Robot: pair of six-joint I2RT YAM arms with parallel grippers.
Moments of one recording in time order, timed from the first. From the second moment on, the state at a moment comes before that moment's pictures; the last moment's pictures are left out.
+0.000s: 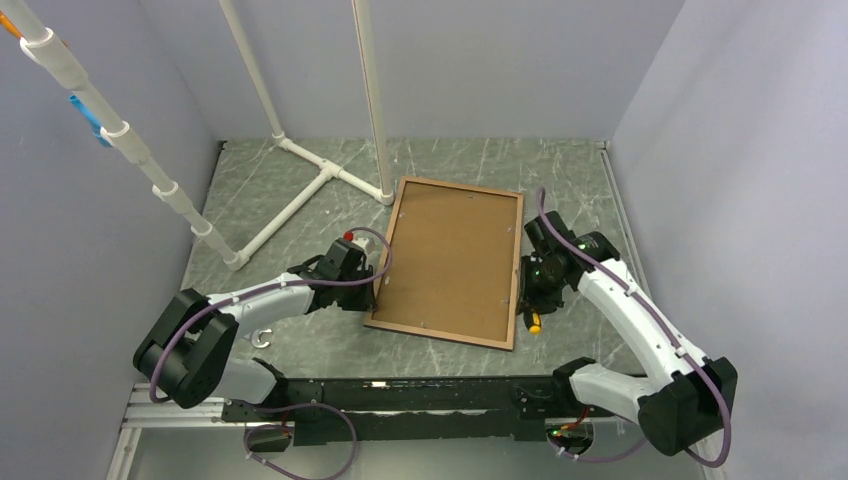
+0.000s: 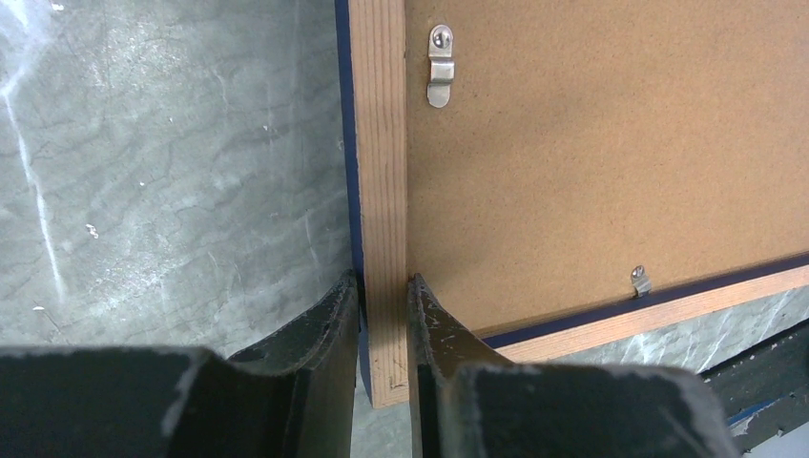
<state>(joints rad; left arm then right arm) -0.61 1.37 0.61 -0.22 0.11 -0.52 0.37 1.11 0.99 -1.17 -0.04 0.53</state>
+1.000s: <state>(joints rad) -0.64 1.37 0.61 -0.21 0.08 -0.55 0.52 1.10 0.78 -1.16 -0.12 0.67</state>
